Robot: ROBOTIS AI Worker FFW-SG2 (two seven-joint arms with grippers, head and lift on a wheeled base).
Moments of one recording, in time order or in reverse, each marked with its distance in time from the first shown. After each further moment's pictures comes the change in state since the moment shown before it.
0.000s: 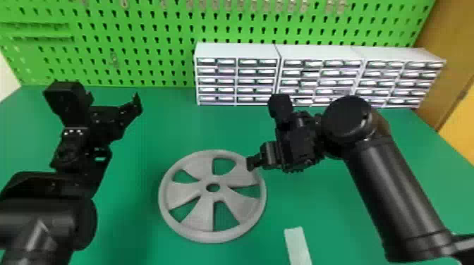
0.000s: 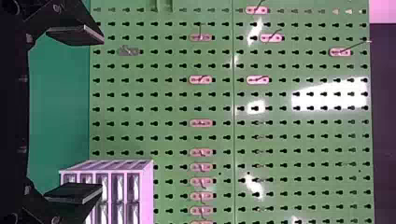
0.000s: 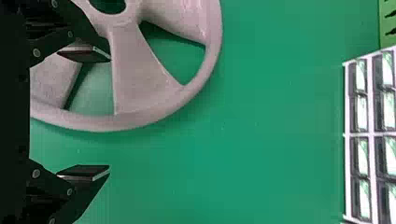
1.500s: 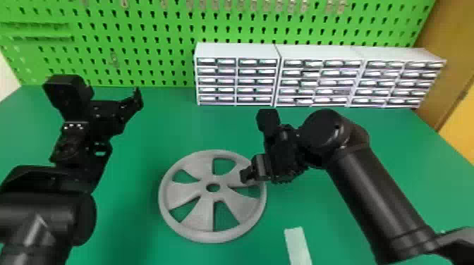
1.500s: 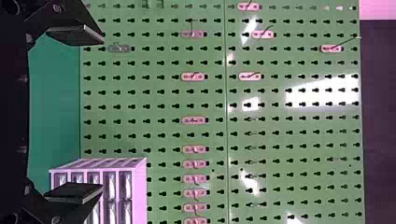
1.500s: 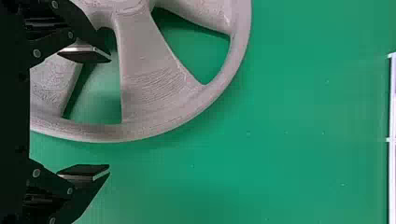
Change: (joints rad) left arm -0.016 0.014 -0.015 -0.008 0.007 0.001 0.009; right arm -0.021 0.024 0.085 0.145 0.034 -0.083 0.000
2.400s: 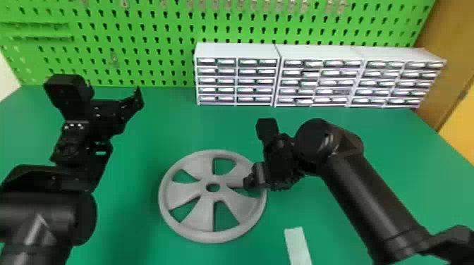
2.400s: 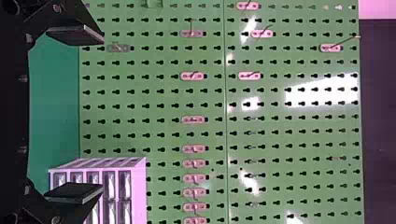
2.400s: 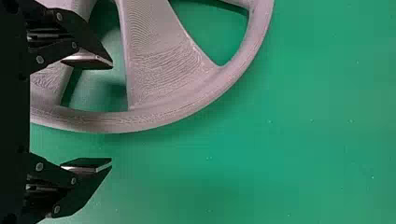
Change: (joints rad) left arm -0.002 0.000 -0.003 0.000 -0.003 0.000 0.000; right arm -0.008 0.005 0.034 0.085 0.026 -0.052 0.002
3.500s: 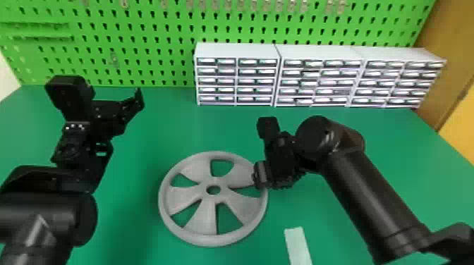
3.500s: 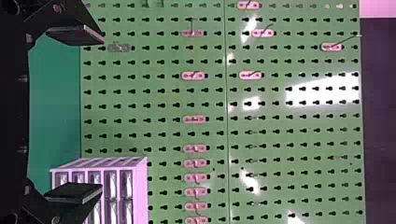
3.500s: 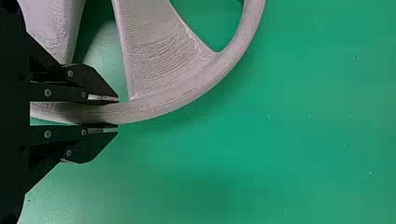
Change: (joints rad) left arm 0.003 -0.001 -0.002 0.000 -0.003 0.000 0.001; right arm -0.010 0.001 -0.007 -0.002 0.018 0.025 0.000
